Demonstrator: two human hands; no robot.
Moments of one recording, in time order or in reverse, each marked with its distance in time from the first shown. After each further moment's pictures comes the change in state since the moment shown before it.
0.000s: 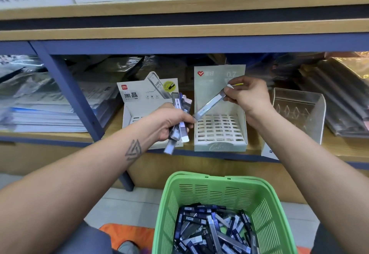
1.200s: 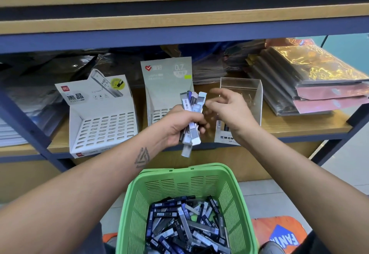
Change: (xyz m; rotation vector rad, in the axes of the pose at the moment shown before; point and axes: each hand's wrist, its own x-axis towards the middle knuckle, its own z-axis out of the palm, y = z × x) left_hand -0.009 -0.012 0.134 -0.130 -0.406 0.072; right_hand -0.064 0.016 -0.088 -0.116 -0.047 0.044
